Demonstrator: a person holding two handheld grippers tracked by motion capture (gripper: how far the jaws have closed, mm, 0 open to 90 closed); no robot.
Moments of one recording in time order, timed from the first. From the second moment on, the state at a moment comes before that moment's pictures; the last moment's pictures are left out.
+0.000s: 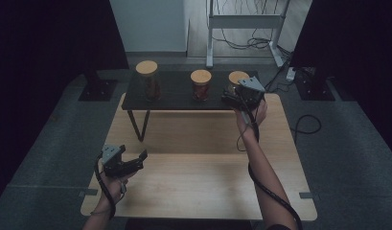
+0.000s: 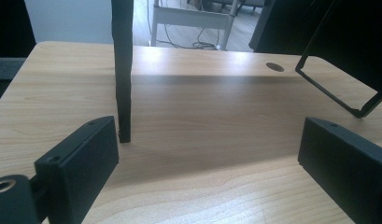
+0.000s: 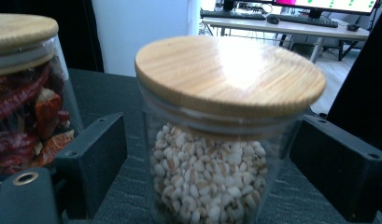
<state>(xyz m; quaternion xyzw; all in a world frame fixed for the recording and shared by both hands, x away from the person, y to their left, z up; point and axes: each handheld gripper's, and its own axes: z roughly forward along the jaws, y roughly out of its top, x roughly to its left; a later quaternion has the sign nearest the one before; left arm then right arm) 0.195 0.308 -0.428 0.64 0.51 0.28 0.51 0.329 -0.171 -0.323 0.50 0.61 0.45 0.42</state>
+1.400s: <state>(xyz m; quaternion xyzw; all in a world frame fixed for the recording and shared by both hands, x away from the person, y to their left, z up) 0.187 0.298 -0.427 0.64 0.50 0.28 0.51 0.262 -0.193 -0.355 0.49 0.60 0.47 0.42</state>
